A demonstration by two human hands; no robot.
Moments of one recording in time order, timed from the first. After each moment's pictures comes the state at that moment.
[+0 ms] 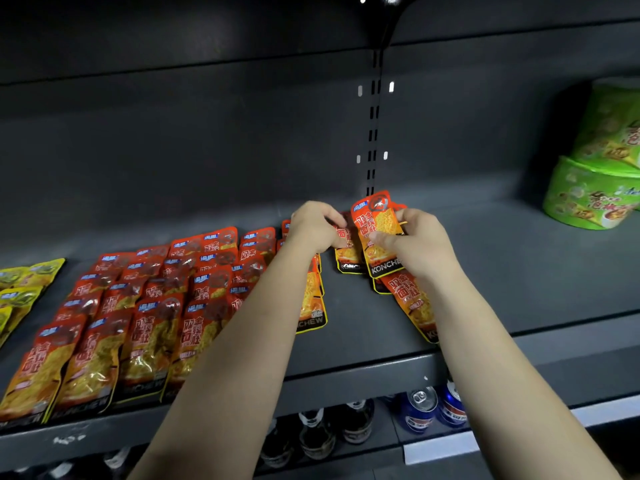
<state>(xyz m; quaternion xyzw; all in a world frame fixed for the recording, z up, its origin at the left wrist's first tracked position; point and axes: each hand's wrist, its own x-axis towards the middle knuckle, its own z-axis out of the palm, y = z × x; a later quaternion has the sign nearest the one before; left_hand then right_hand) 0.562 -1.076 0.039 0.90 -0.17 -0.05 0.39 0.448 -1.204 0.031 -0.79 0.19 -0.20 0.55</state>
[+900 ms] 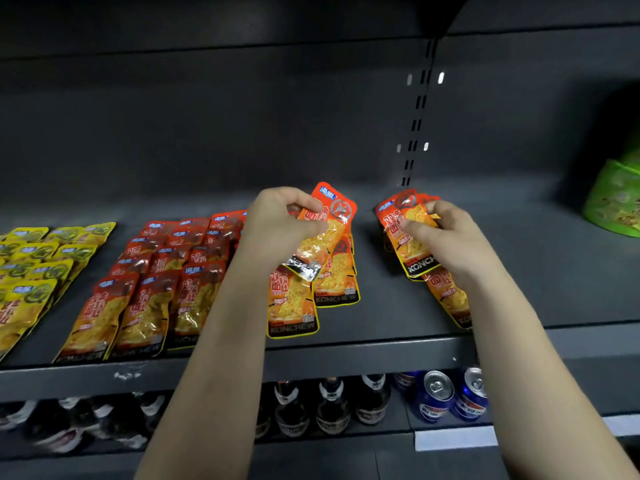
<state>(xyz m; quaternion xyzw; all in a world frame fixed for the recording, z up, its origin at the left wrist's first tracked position) 0.498 -0.962 0.069 0.85 -0.15 0.05 0.51 0.429 -1.184 0.040 -0.77 0.14 -0.17 0.60</state>
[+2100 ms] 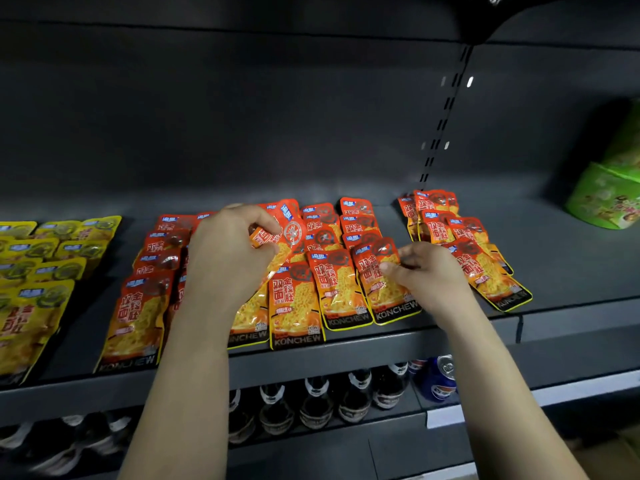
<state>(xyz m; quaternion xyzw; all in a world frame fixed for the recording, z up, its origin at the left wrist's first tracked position) 0.483 -0.840 0.067 0.90 -0.15 0.13 0.38 0.415 -1.080 0.010 -0.84 0.19 -0.17 0.47</state>
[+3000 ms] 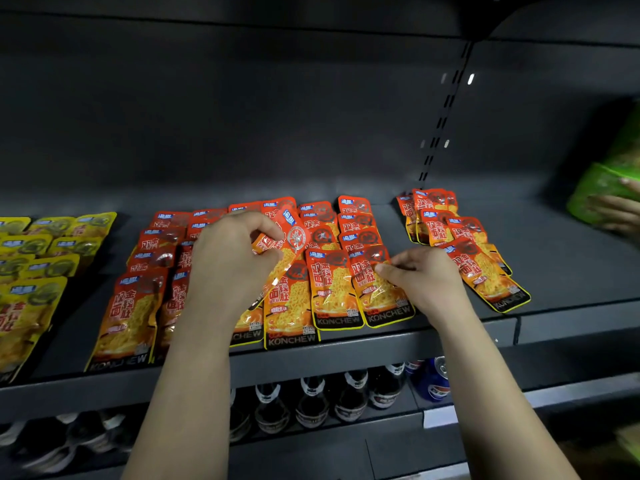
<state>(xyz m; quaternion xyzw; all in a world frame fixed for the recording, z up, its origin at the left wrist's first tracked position) 0.476 -0.846 0.061 0.90 -0.15 0.12 0.40 0.415 -1.080 0.010 -0.86 0.23 -0.17 0.42</state>
